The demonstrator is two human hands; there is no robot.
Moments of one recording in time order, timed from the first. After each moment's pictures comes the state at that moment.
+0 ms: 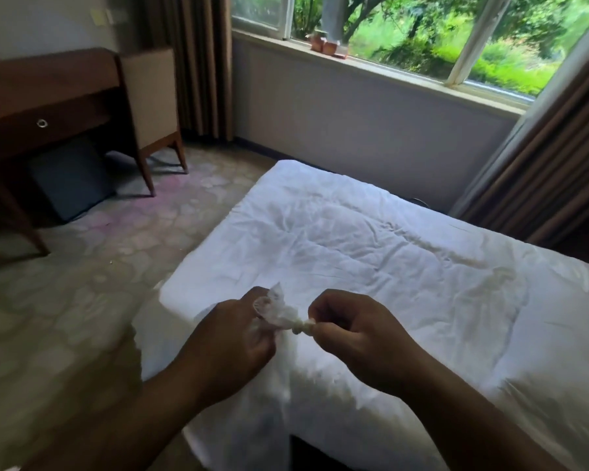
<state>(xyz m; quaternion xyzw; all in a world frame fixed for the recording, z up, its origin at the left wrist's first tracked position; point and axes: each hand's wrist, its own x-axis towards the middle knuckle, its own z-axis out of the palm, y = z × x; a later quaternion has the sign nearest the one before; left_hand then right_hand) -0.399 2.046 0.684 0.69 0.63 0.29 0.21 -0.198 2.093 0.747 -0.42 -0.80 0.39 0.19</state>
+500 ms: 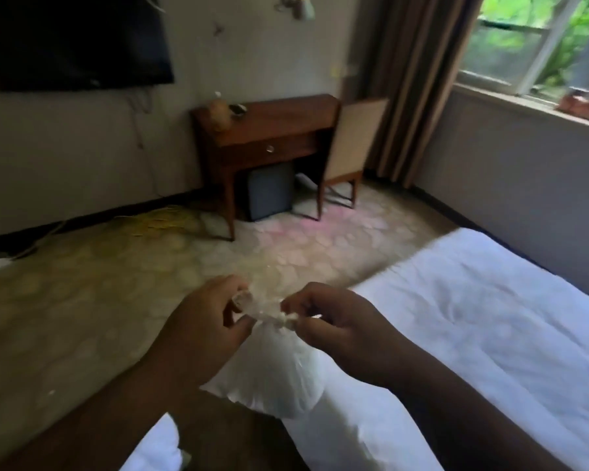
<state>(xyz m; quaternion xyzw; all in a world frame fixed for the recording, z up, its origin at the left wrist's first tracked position) -0.592 2.003 0.718 0.41 0.84 0.36 0.04 -0.456 2.168 0.752 -0.09 -0.84 0.52 0.07</state>
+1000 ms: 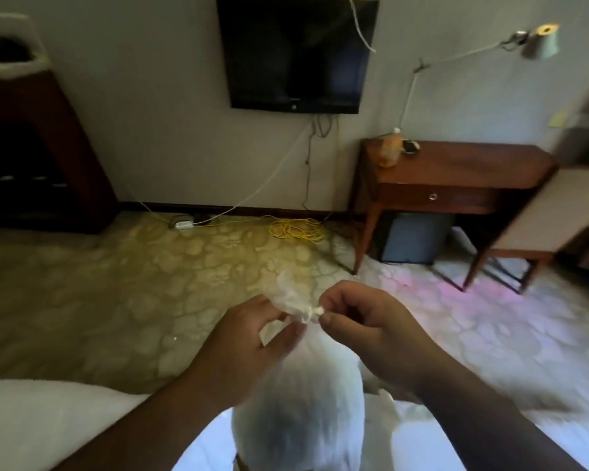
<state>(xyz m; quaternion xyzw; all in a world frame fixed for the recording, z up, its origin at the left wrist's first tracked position) -0.691 1.967 0.726 0.25 0.86 0.45 -0.06 -0.673 2.173 0.754 0.15 -0.83 0.54 -0.01</state>
